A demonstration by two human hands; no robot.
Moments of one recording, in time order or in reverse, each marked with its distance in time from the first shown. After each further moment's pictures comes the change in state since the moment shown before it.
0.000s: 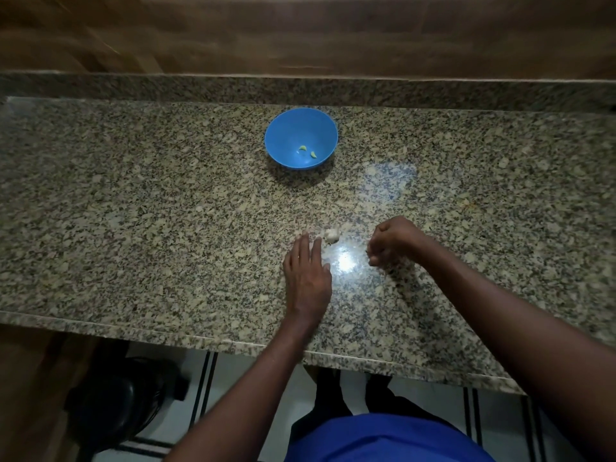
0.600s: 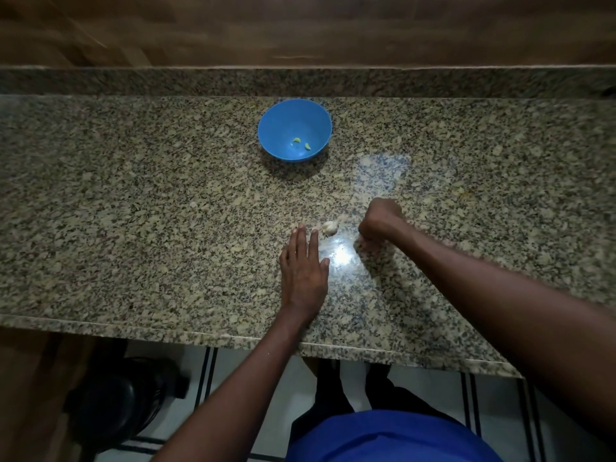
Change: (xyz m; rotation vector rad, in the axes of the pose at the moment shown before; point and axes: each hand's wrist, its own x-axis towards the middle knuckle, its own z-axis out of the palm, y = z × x) left_hand -0.004 -0.006 -0.001 0.071 -0.072 0.046; right_hand -0.001 -0.028 0.027 -0.398 0.310 -0.025
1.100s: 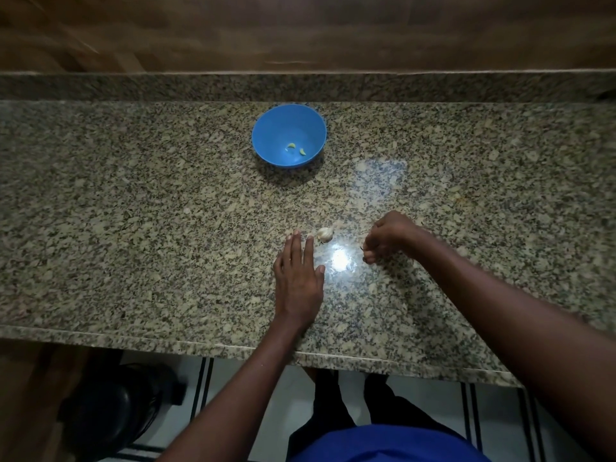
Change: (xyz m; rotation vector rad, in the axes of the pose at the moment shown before) left_hand 0.000 -0.001 0.001 0.020 -0.005 -0.011; right_hand 0.000 0.035 -0.021 0.455 -0.327 0.038
